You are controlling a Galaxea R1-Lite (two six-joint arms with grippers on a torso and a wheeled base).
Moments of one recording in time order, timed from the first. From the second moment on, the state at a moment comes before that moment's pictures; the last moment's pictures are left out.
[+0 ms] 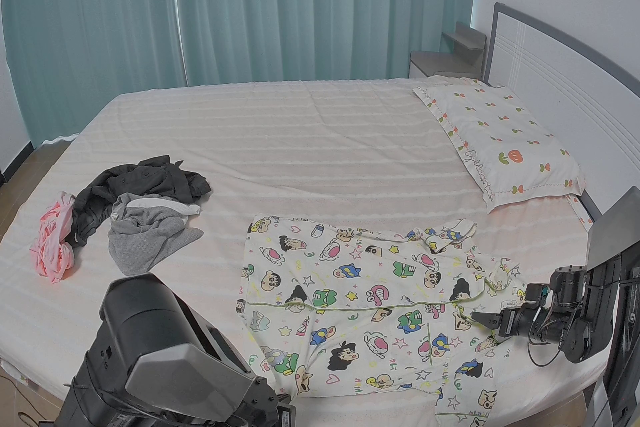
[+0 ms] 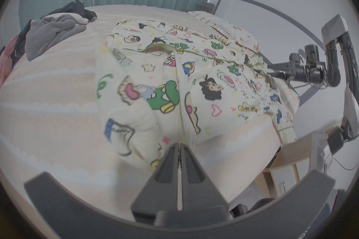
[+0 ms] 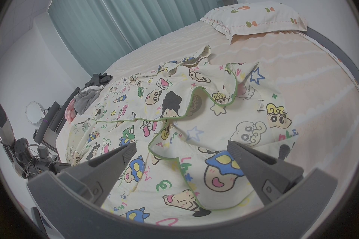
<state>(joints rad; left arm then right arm) -0.88 2.49 -0.13 -1.55 0.22 -0.57 -0.03 2.37 -0.15 -1.55 0.34 0.15</state>
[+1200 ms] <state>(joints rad) -0.71 2.26 -0.11 -1.55 0.17 -0.65 -0.03 2.38 -0.14 -1.55 0.34 0.15</state>
